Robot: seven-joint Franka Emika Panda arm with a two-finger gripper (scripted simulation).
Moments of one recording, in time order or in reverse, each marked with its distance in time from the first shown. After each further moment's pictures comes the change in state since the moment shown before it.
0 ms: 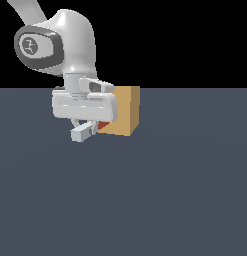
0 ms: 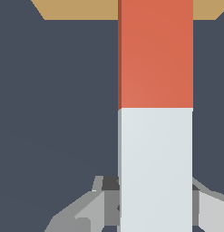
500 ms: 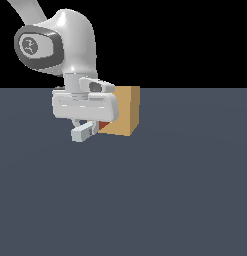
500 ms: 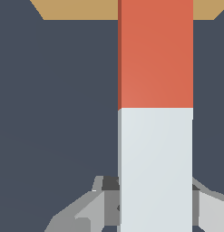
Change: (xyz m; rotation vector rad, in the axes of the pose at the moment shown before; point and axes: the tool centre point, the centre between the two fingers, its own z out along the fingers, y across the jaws) arm -0.001 0.002 0.000 -0.001 0.001 -0.001
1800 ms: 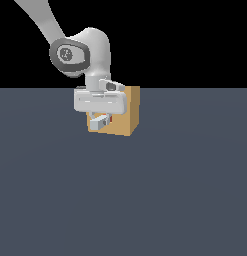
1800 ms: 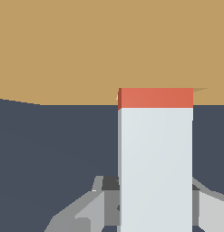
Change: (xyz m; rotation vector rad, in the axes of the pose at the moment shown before) arm 0.100 -0.002 0.000 0.003 -0.005 0.002
